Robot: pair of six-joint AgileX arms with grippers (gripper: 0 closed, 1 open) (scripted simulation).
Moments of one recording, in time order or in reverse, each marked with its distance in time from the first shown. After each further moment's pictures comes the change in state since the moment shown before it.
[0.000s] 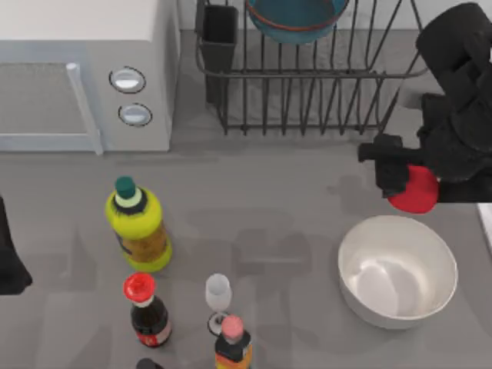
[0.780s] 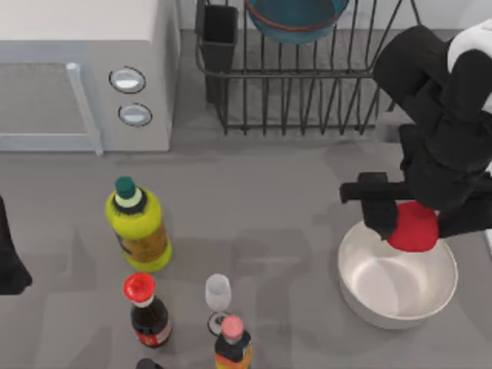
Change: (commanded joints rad) left arm 0.000 0.000 0.000 0.000 0.000 0.000; right arm 0.134 0.004 0.063 -0.244 0.068 0.056
